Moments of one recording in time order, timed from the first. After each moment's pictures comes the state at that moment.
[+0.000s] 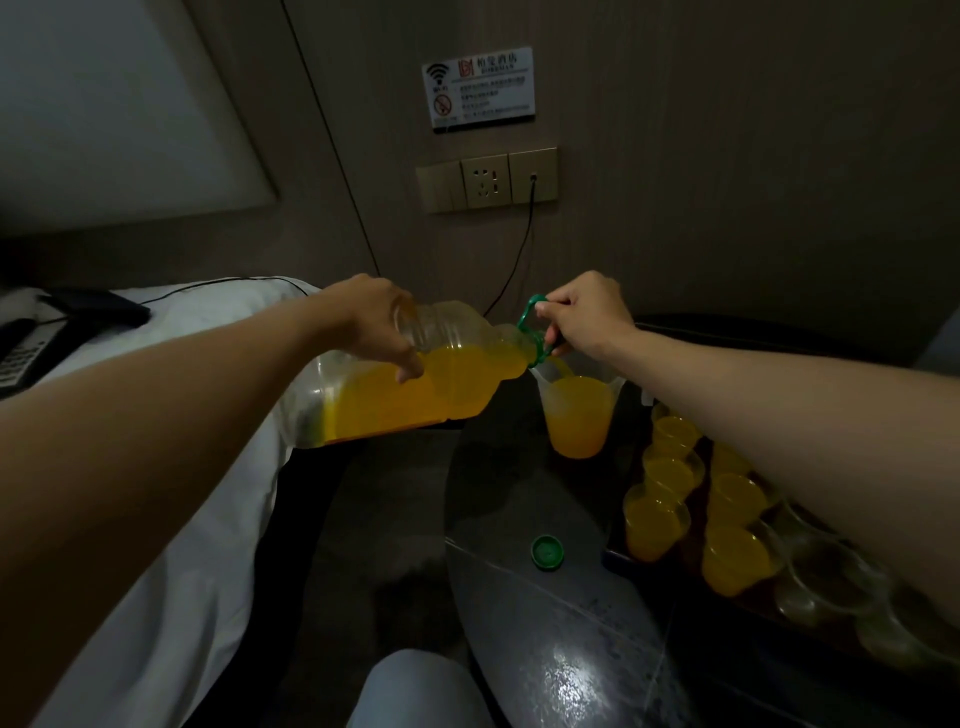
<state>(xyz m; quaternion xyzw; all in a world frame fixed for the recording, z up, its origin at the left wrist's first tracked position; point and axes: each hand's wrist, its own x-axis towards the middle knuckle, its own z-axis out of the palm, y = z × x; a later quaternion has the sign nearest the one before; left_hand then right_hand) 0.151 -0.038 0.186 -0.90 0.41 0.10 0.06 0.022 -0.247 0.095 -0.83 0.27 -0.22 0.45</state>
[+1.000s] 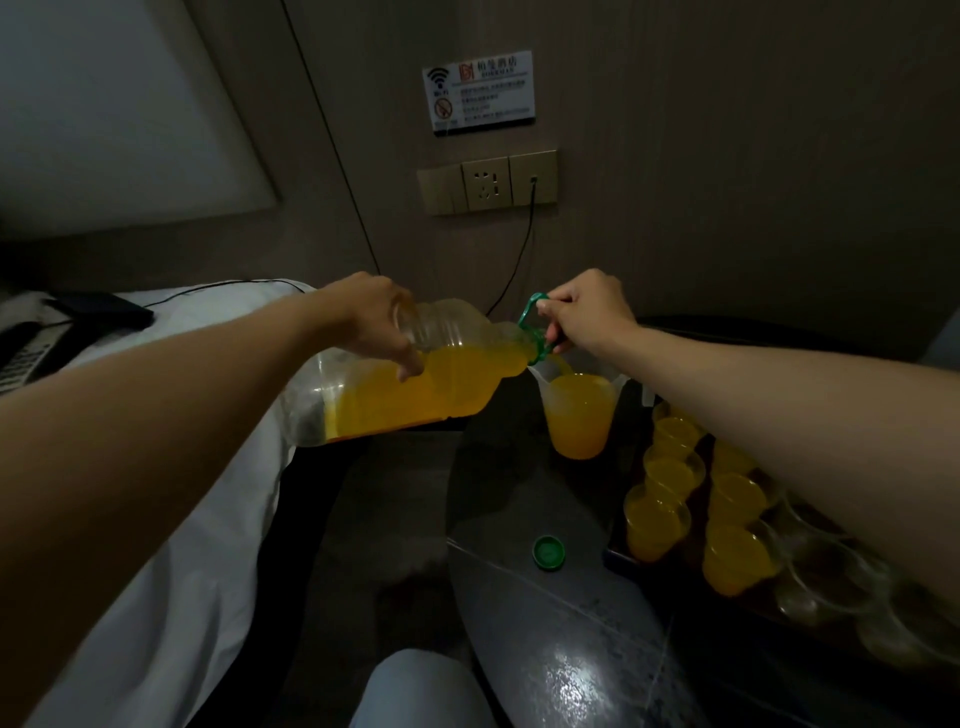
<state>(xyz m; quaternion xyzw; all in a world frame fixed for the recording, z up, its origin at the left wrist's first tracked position) 0.157 -0.038 0.189 -0.90 0.42 0.11 0.05 0.020 -0.249 0.099 -0.82 0.26 -0.22 0.45</state>
